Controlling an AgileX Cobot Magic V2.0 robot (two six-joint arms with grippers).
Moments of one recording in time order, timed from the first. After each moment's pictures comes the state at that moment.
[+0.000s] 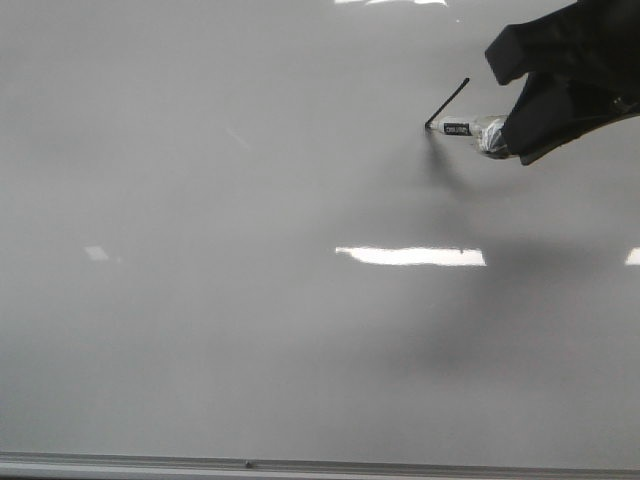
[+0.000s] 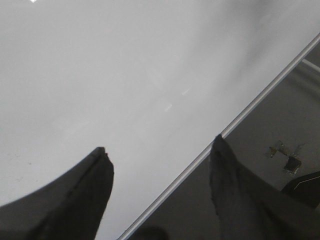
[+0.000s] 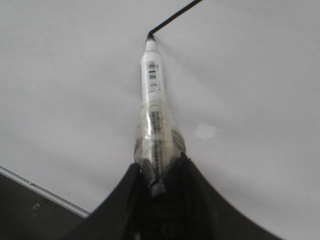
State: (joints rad) left arm -0.58 0.93 -1.08 0.00 0.97 0.30; right arm 0.37 1.27 -0.81 0.04 0.34 0.03
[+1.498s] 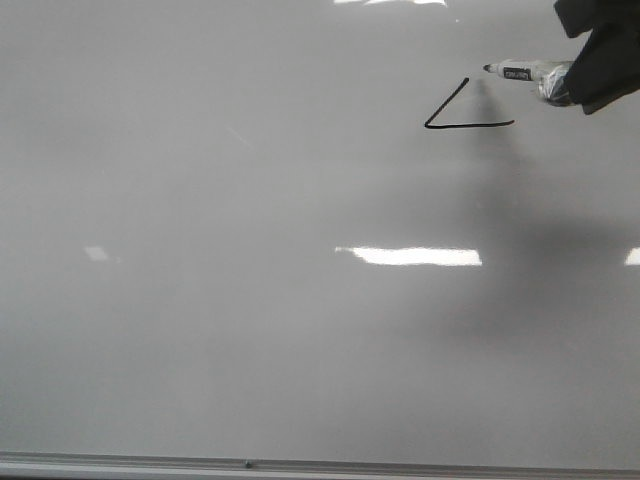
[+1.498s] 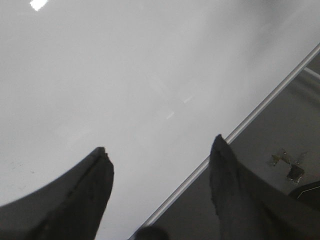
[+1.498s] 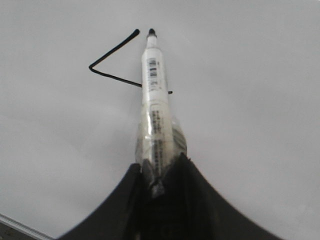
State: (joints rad) left arm -0.58 0.93 -1.08 0.00 0.95 0.30; right arm 0.28 1.18 -0.81 -0.03 0.32 0.03
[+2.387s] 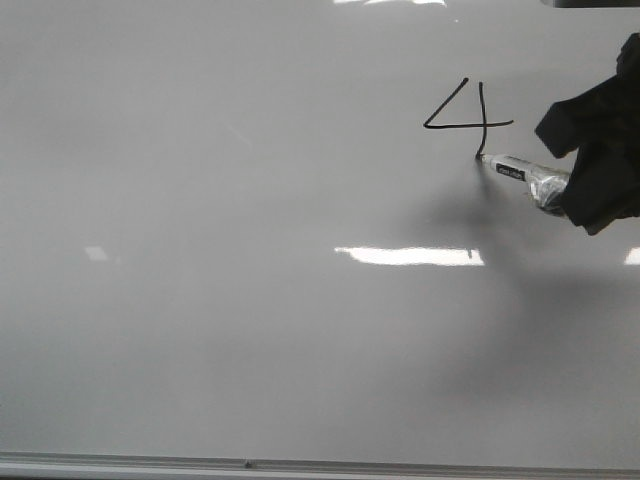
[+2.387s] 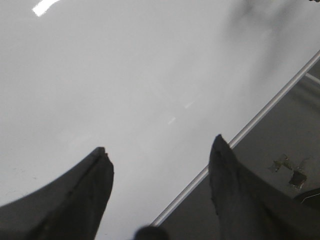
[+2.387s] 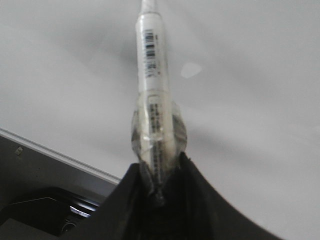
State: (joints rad) left arm -0.58 0.93 -1.08 0.00 0.92 0.30; right arm 0.31 1.31 -0.81 0.01 0.51 0.01
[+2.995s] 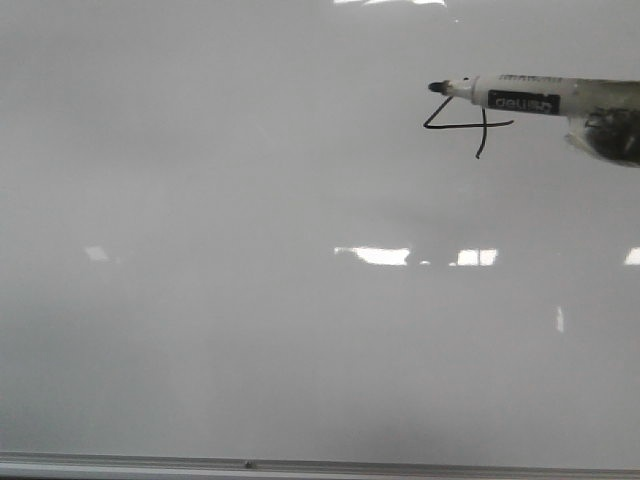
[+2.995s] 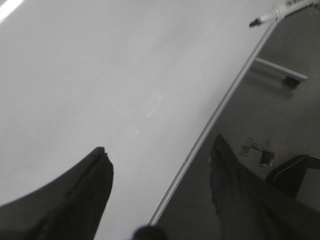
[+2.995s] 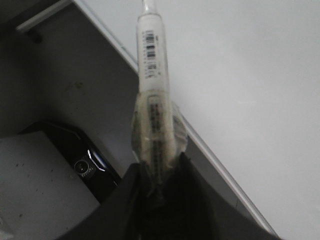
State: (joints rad) left arm -0.66 1.08 -1.16 -0.20 0.94 0.57; right arm 0.63 0.86 -0.81 0.11 0.94 -0.29
